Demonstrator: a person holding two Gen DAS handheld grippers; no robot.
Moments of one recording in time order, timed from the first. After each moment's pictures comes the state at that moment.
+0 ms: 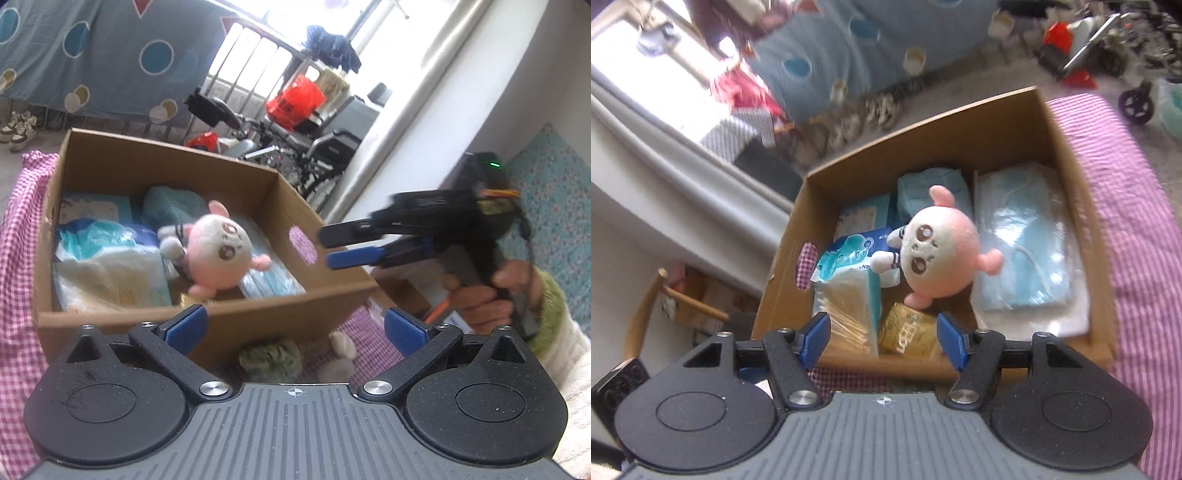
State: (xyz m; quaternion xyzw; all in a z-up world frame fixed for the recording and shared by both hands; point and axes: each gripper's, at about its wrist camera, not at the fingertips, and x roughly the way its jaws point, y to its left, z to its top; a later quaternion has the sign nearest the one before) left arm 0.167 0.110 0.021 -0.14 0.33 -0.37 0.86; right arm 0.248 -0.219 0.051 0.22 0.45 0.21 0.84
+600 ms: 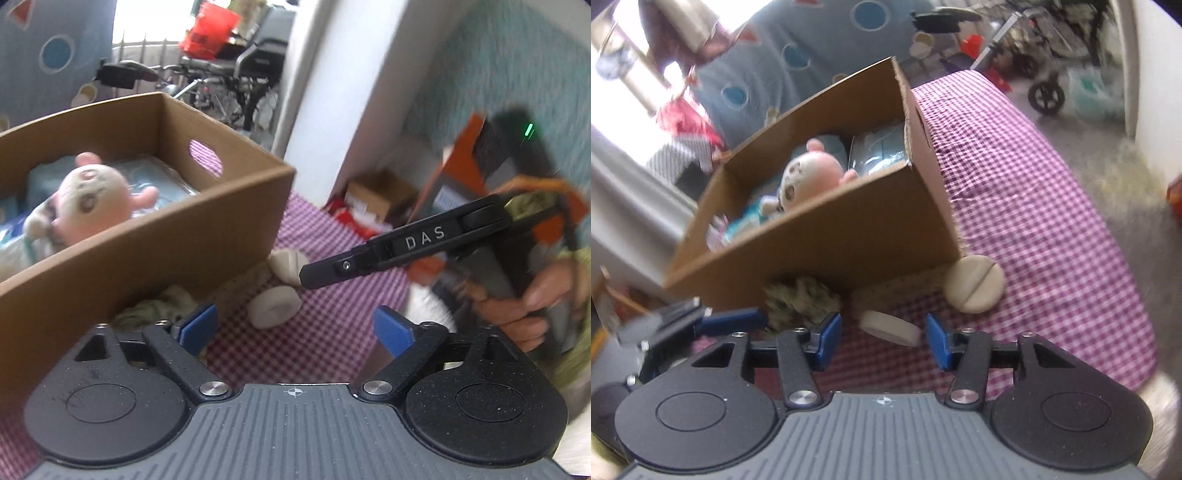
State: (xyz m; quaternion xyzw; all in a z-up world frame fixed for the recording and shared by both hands) left arm 0.137 -0.019 -0.021 0.03 0.37 -0.45 0.81; right arm 0.147 -0.272 -0.038 0.19 0.43 0.10 0.88
